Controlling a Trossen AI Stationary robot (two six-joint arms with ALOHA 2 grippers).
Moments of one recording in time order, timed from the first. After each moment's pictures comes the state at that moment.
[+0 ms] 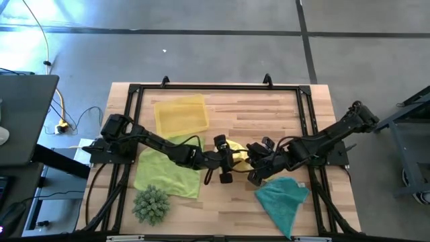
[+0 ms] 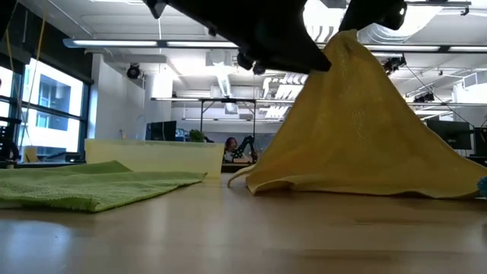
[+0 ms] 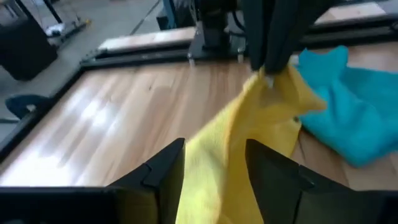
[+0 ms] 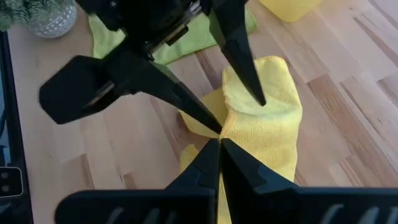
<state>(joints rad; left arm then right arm) -0.15 1.90 1.21 0.24 -0.48 0.00 0.46 1.42 1.20 -0.78 0.42 0.78</state>
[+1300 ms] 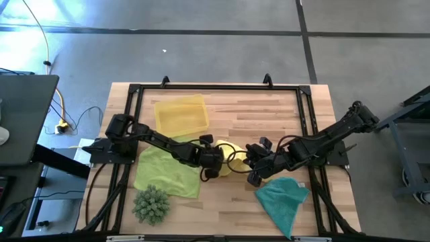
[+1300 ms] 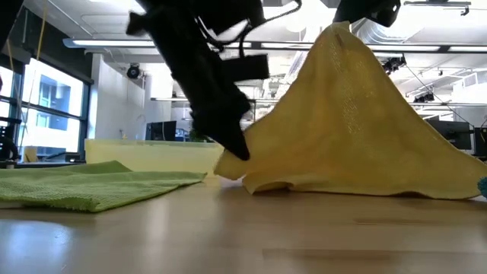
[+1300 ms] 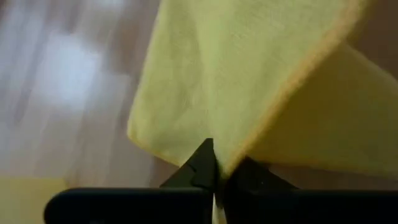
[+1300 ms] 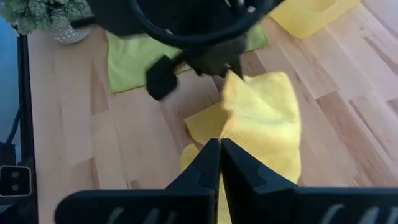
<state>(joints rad) -0.11 1.93 1.21 -0.37 -0.47 -0.17 0.46 1.42 1.20 -0.73 0.42 0.70</state>
